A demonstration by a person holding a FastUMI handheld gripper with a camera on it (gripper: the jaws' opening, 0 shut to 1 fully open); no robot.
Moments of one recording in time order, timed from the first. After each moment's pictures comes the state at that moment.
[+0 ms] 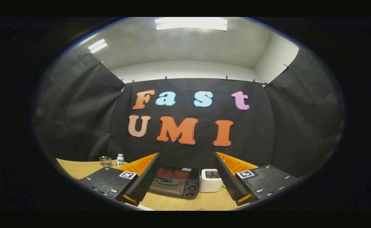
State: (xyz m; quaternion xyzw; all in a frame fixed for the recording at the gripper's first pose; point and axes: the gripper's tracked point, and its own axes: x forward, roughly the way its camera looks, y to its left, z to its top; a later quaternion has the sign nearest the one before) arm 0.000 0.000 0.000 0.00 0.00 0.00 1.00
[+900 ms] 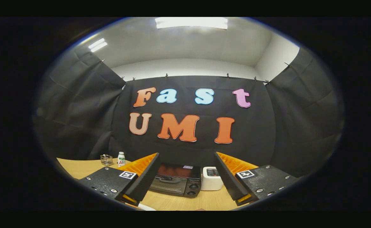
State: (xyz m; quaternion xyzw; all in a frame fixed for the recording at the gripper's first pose) arm 0.001 0.002 -0.008 0.00 0.01 0.00 1.00
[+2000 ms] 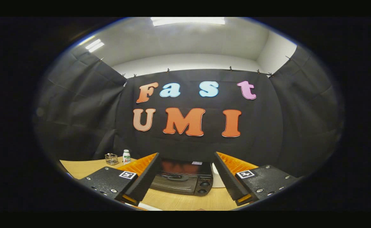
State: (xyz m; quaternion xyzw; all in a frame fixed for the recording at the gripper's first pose) arm 0.024 0.033 -0.045 0.03 0.05 0.02 1.00
